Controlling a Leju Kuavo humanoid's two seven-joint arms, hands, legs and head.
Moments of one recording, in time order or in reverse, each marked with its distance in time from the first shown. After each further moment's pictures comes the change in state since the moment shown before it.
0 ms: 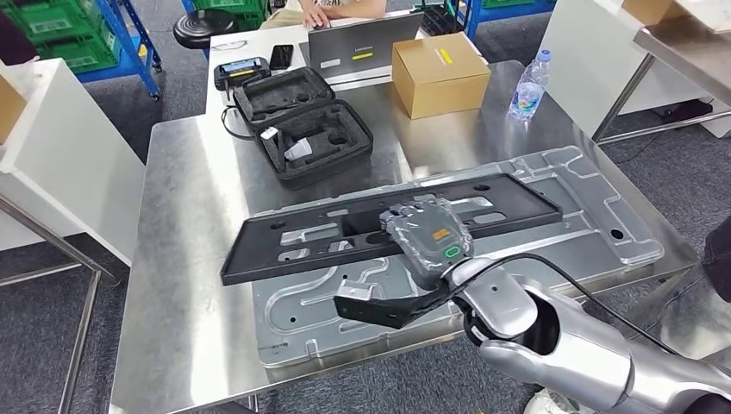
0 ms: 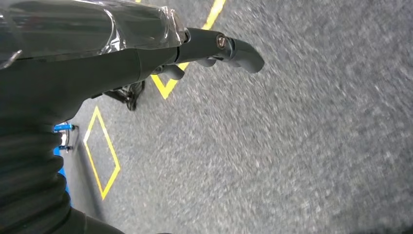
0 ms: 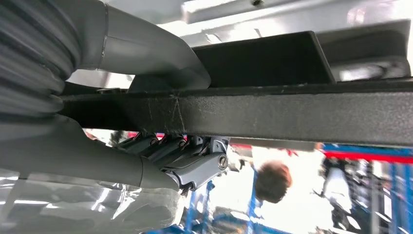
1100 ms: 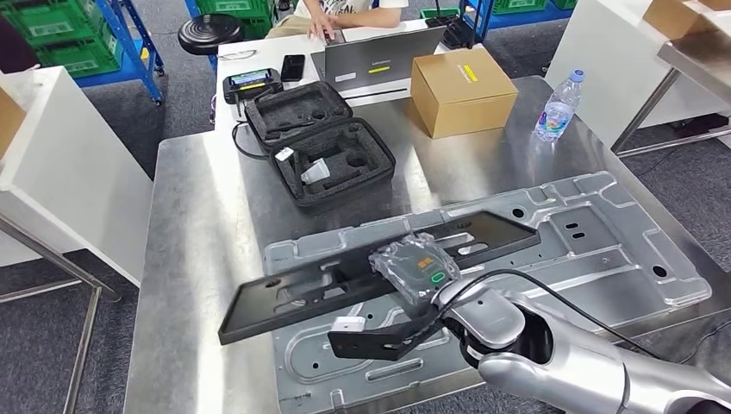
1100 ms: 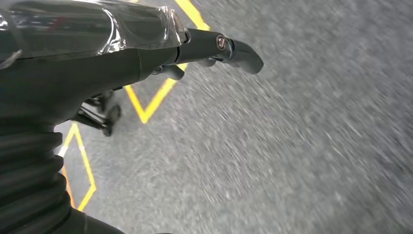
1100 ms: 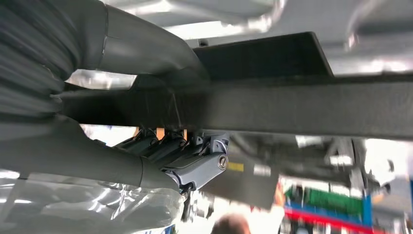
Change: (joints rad) left arm 0.011 -0.009 0.008 0.000 0.007 0.085 -0.081; right arm 0.039 -0.014 0.036 -0.013 -0.208 0.125 0.074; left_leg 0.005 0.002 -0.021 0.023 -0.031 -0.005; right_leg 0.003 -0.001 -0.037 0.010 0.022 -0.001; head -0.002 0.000
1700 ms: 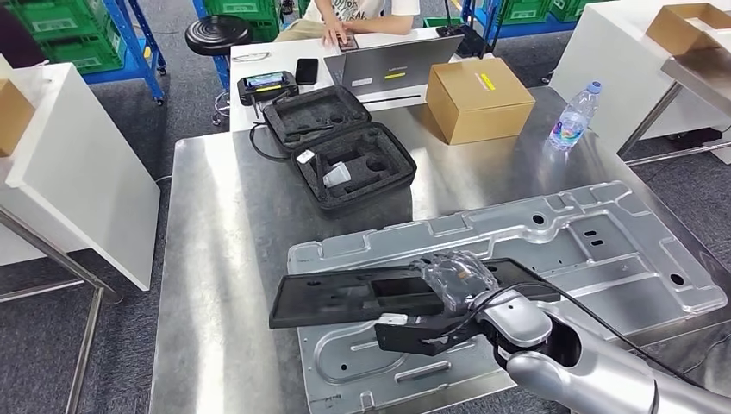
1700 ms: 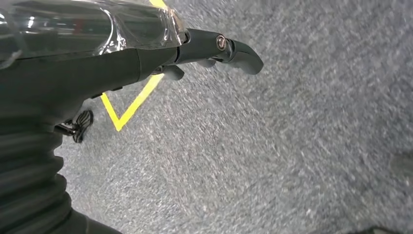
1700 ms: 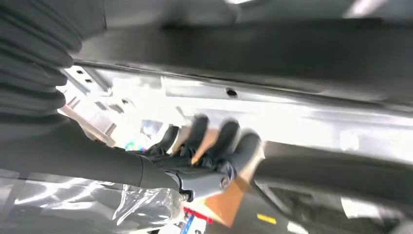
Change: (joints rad) left arm -0.002 0.004 0.045 0.000 0.000 0.040 -0.079; right arm 0.124 -0.123 -0.097 0.057 -0.006 0.030 0.004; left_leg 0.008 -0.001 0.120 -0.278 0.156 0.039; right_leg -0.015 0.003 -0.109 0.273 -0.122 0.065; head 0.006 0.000
